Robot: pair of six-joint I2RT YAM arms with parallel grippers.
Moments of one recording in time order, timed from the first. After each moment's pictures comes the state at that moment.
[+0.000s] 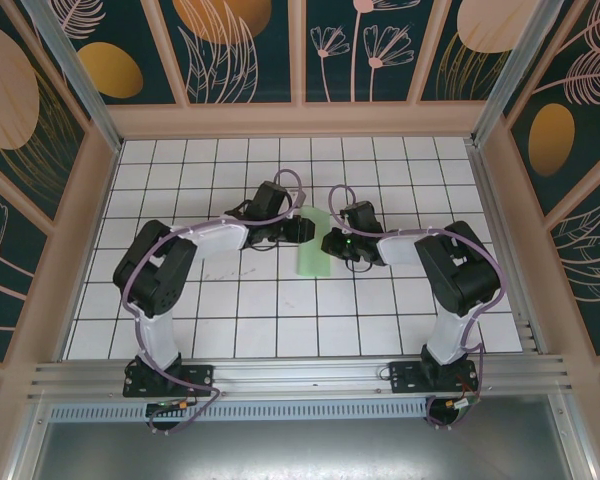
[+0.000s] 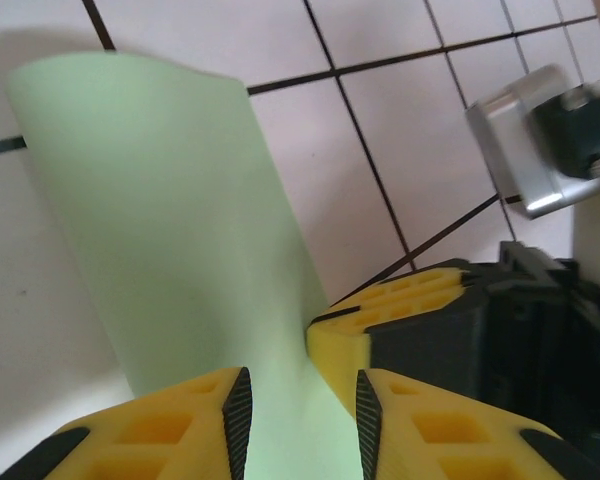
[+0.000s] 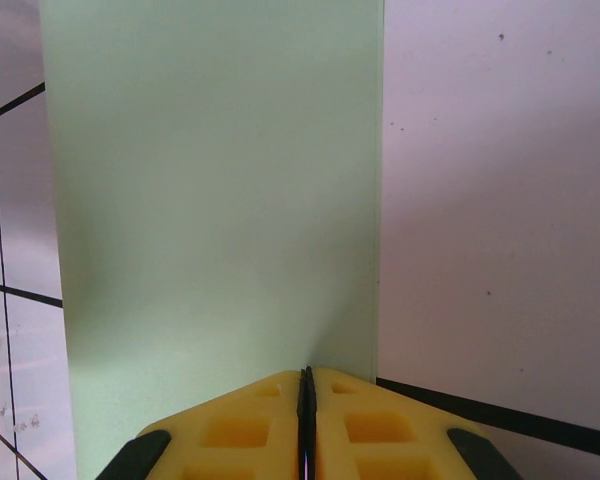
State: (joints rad) left arm -0.60 1.91 1.14 -0.04 0.40 -0.49; right arm 0.51 1.81 0.82 0.12 -0.32 0.72
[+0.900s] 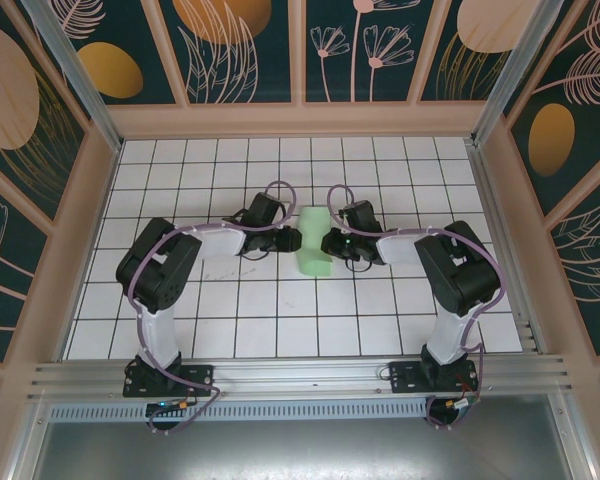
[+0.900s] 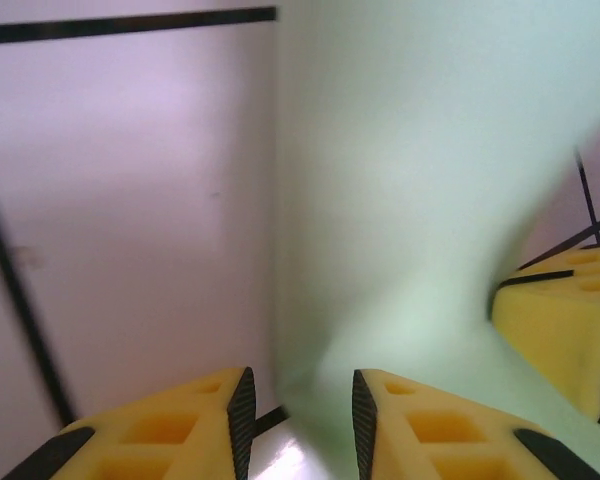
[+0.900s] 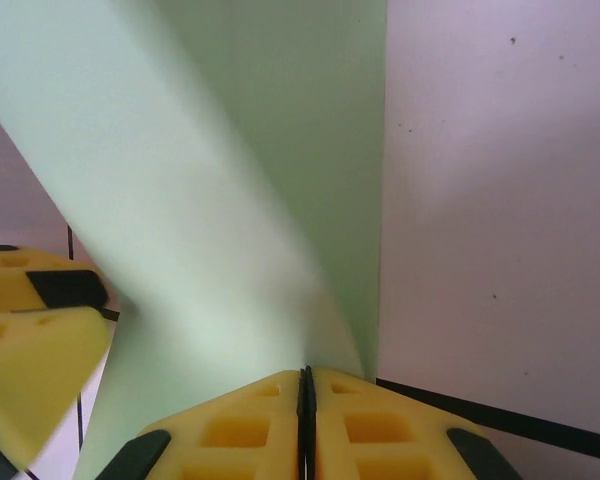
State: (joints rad) left arm -0.56 1.92 1.05 -0.04 0.29 -0.47; right arm 0.51 1.81 0.83 0.10 -0.31 0.69
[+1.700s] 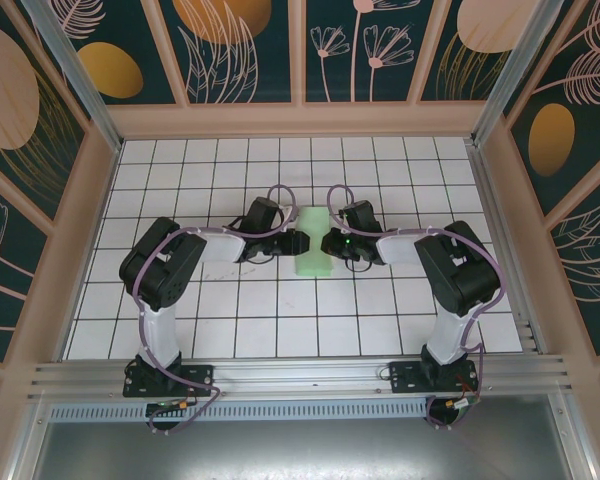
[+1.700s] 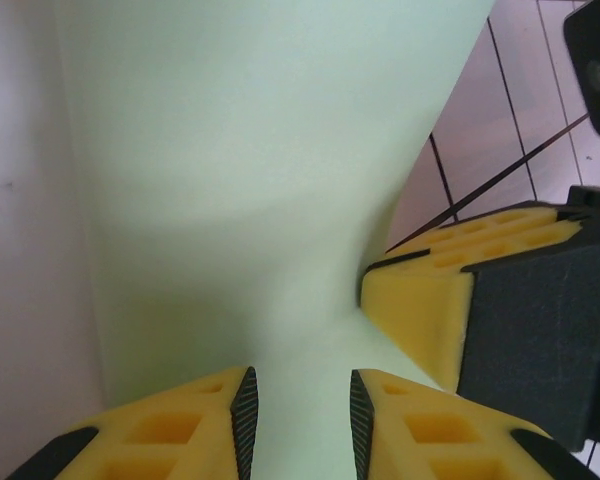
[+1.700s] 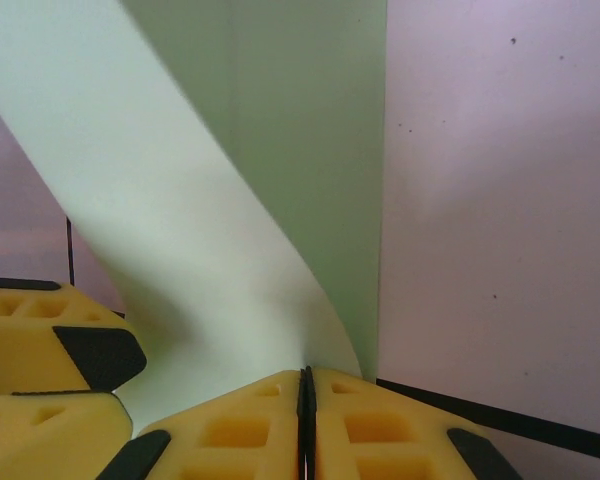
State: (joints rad) left arm -0.58 1.96 0.97 0.20 0.50 -0.56; right arm 0.51 1.81 0.83 0.10 -0.31 0.69
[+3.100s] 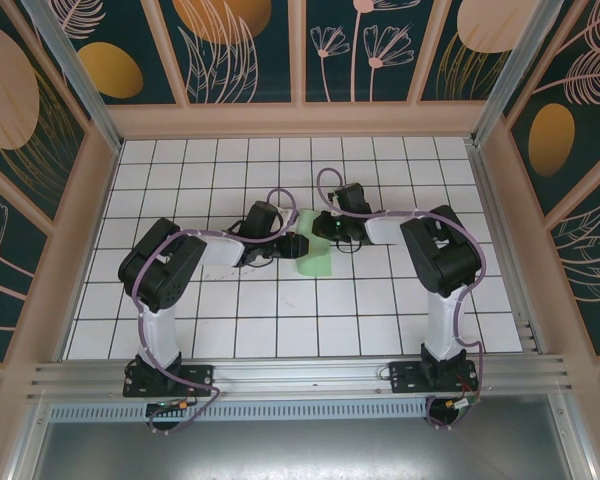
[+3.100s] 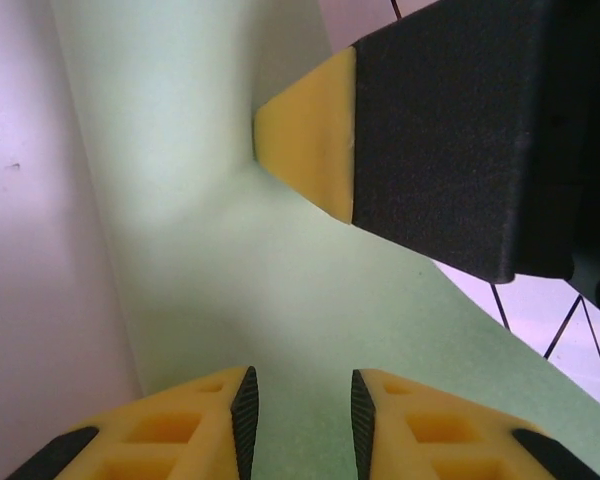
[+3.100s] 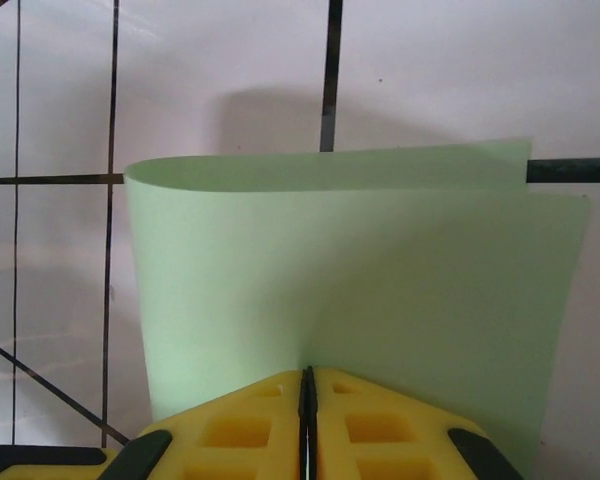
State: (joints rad) left arm -0.58 1.94 0.93 0.25 0.47 -0.53; right arm 0.49 1.98 1.08 0.04 -0.35 0.62
